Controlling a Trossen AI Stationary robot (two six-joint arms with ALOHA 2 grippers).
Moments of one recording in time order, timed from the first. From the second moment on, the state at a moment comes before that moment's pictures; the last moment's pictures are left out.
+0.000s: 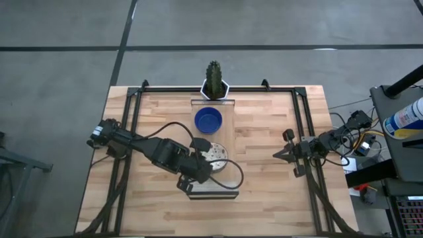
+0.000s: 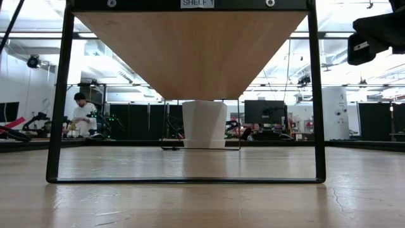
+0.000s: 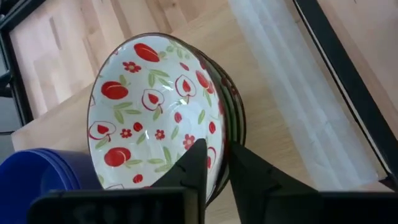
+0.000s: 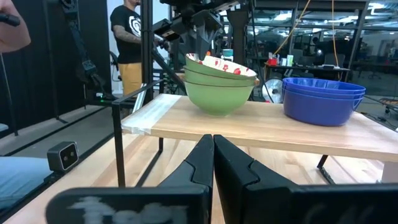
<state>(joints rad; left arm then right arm) -0.38 1.78 1.93 -1.24 -0.30 0.14 0.55 0.05 0.03 0.08 0.38 -0.03</state>
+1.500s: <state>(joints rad) -0.39 1.78 1.91 -1.13 -0.37 0.00 0.55 0.05 0.03 0.08 0.37 -0.03</state>
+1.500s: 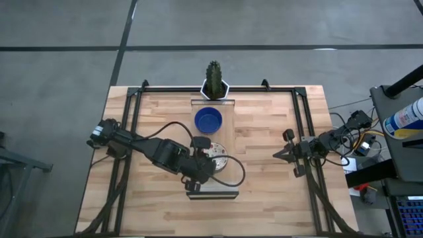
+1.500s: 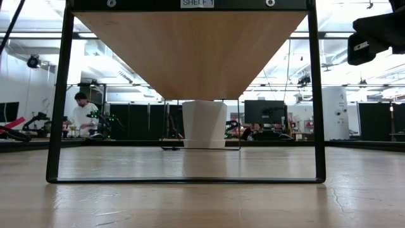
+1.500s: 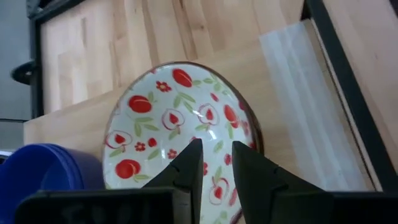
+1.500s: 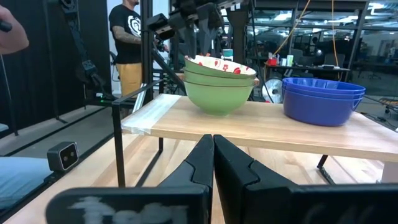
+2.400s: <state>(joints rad) -0.39 1.78 1.90 -1.12 -0.39 -0.02 0.55 0.05 0.03 0.08 0.37 -0.03</state>
